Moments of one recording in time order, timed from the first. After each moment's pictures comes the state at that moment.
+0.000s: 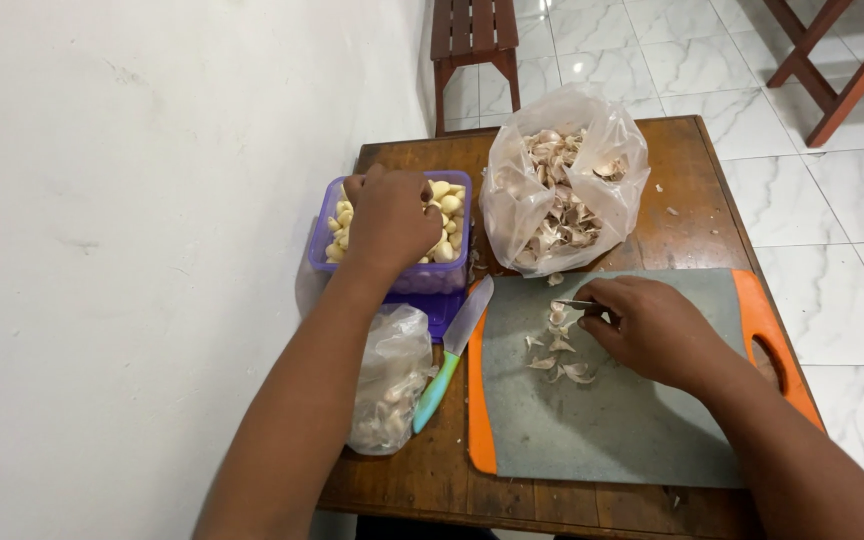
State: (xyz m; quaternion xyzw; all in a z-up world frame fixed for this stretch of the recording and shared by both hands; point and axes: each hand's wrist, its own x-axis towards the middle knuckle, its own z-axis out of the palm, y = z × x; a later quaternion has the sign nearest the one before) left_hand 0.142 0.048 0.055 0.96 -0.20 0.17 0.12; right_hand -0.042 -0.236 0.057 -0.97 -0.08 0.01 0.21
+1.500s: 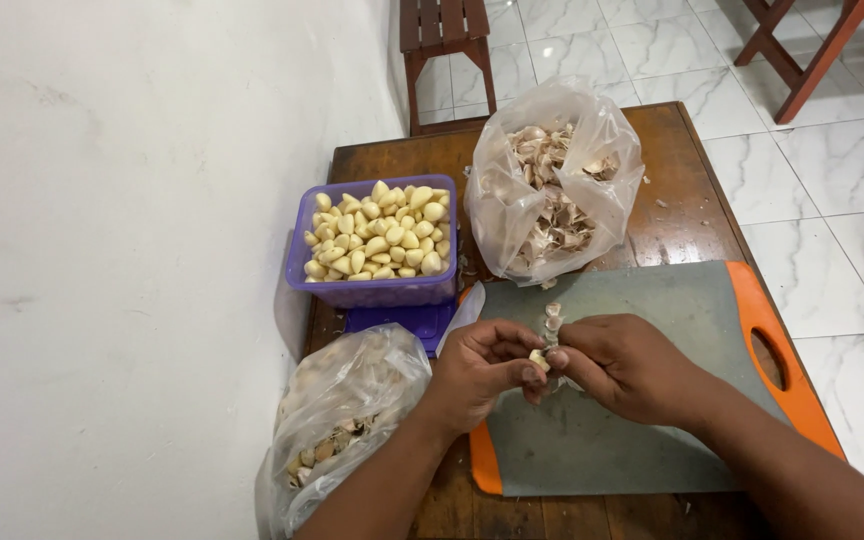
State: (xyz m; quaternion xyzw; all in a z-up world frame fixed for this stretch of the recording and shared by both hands) left_hand -0.016 -0.009 -0.037 0.41 -0.18 -0.24 0.86; right_hand -0.052 -0.221 0.041 -0.88 -0.23 -0.02 0.42
